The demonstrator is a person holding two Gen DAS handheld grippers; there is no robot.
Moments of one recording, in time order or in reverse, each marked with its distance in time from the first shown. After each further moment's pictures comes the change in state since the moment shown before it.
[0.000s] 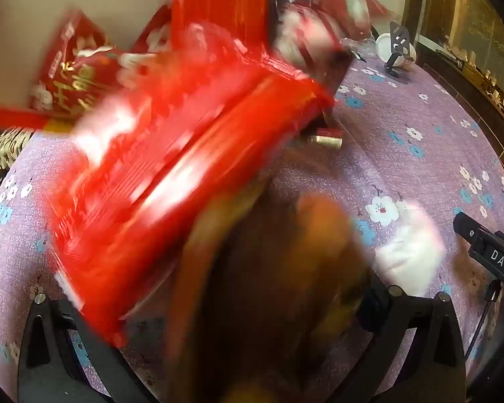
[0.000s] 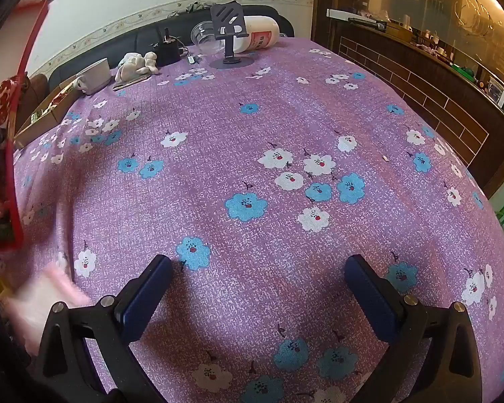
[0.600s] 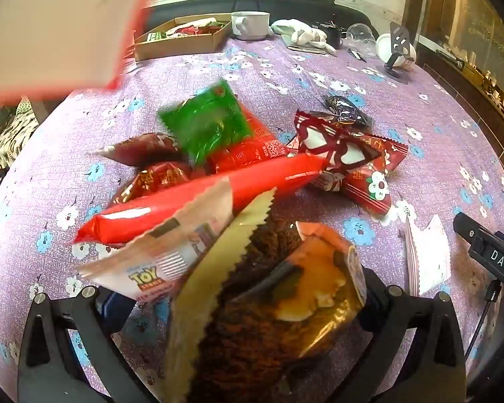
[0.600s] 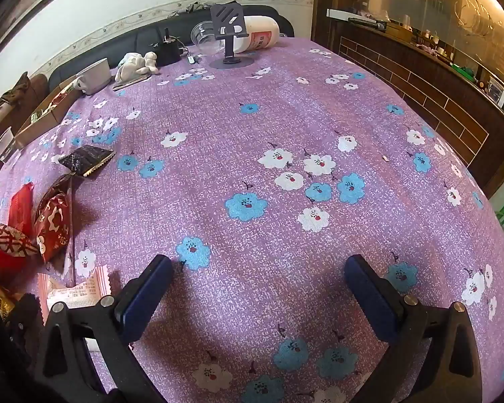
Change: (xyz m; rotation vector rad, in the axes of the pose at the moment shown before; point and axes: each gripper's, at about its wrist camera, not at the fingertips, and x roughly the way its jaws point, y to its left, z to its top) left arm 0.003 -0.006 0.001 0.001 -0.003 0.002; right arm 0.000 0.000 0.000 0.000 0.004 0.001
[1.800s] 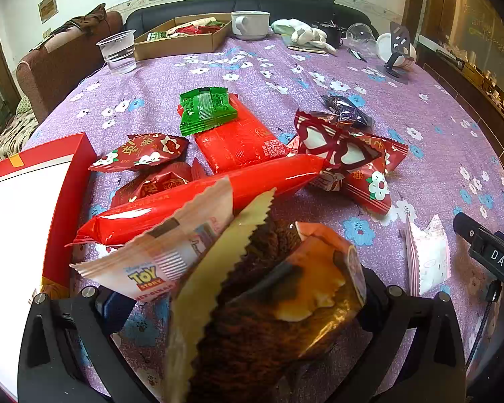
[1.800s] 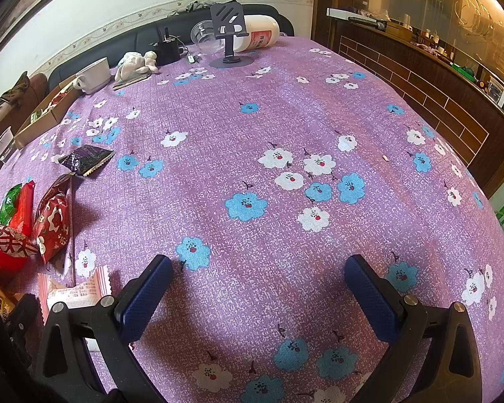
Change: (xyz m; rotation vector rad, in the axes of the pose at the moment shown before) left arm -0.001 0.004 -0.002 0.000 0.001 0.000; right arm 0.000 0.000 0.000 0.000 0.001 0.000
